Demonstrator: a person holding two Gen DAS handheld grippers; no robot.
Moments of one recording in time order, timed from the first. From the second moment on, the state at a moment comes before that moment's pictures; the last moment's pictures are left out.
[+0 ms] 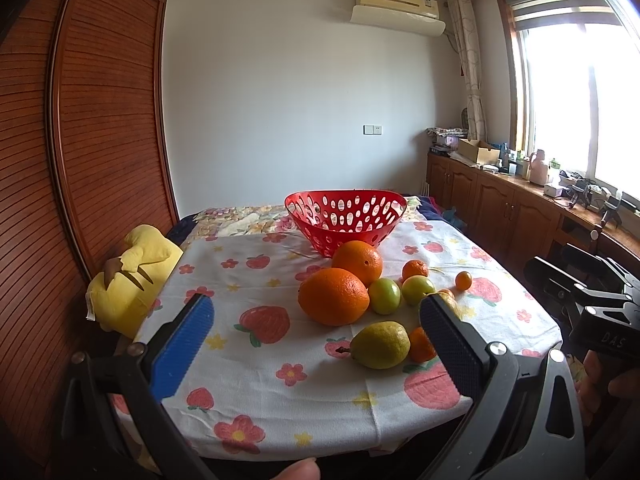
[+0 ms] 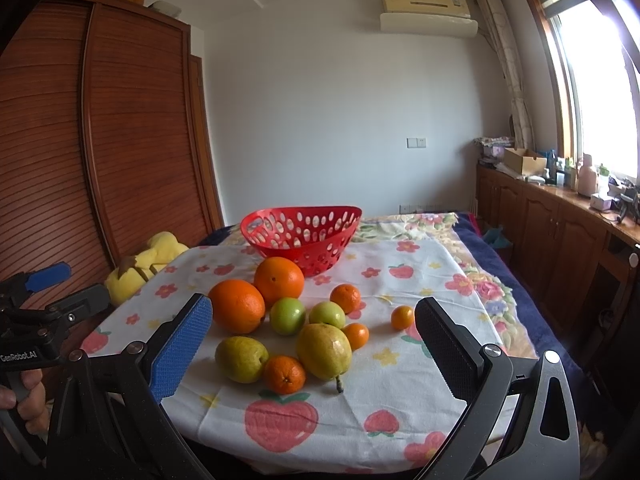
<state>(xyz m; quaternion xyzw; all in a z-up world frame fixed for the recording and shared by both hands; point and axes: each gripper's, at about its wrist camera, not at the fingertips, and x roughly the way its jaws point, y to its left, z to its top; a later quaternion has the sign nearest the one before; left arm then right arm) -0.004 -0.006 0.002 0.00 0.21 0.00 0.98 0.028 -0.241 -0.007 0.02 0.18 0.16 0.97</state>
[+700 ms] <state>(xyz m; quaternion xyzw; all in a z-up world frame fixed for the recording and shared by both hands) -0.006 -0.005 0.014 0.00 0.21 0.00 0.98 0.029 -0.240 -0.004 0.02 0.18 0.16 0.97</state>
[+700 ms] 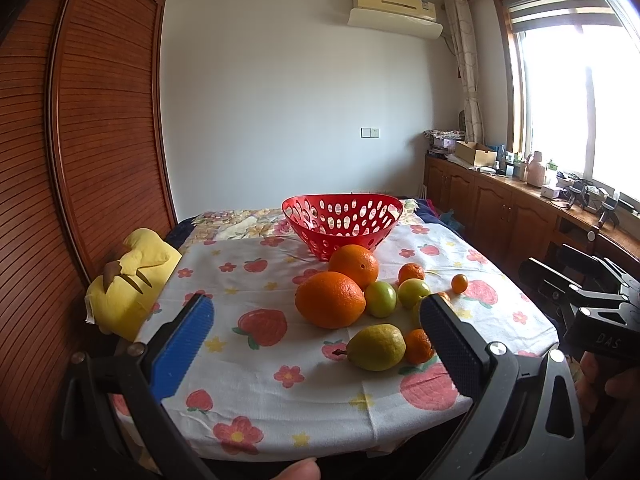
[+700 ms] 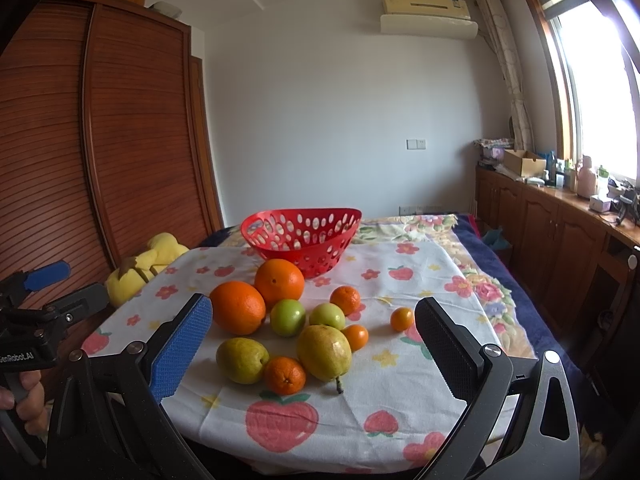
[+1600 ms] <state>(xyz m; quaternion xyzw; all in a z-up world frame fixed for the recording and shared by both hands) 0.004 0.002 -0.013 0.00 0.23 0.00 0.97 0.035 -0.234 -0.017 0.01 0.20 0.17 0.96</state>
